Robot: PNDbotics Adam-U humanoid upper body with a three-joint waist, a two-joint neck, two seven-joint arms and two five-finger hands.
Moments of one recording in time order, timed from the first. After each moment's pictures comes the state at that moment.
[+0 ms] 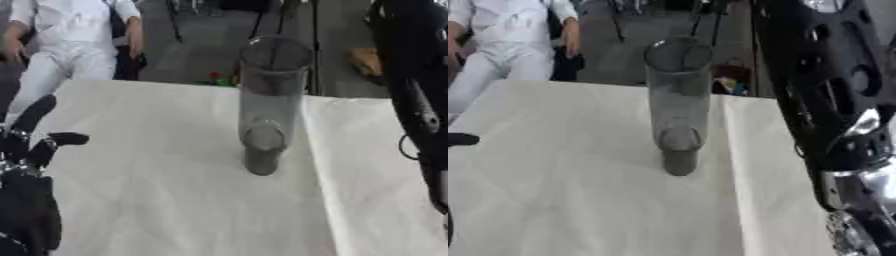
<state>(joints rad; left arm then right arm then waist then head) -0.43 0.11 -0.17 -1.98 -0.14 -0.39 0.36 -1.52 -0.39 0.00 -1.22 -0.32 0.04 -0.18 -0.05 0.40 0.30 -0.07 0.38</state>
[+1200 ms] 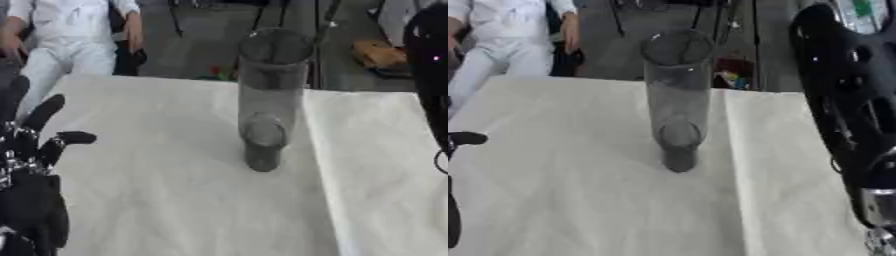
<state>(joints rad) -0.43 0.11 -0.17 -1.98 -0.14 -0.39 0.36 -1.49 -0.46 0.03 -1.26 -0.39 0.09 -0.16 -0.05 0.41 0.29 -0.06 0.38</state>
